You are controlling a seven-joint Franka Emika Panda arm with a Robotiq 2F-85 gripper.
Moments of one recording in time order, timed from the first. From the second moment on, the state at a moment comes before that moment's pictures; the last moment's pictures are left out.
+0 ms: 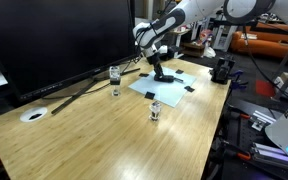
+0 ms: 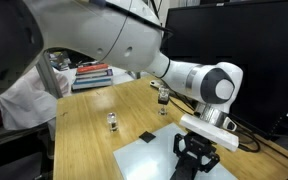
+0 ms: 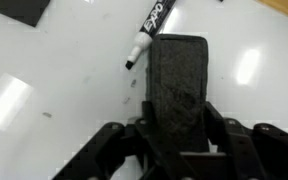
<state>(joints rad) -0.13 1.01 0.01 -1.14 -0.20 1.63 -0.53</state>
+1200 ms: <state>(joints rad) -0.06 1.09 0.03 -1.01 -0.20 1.49 -0.56</state>
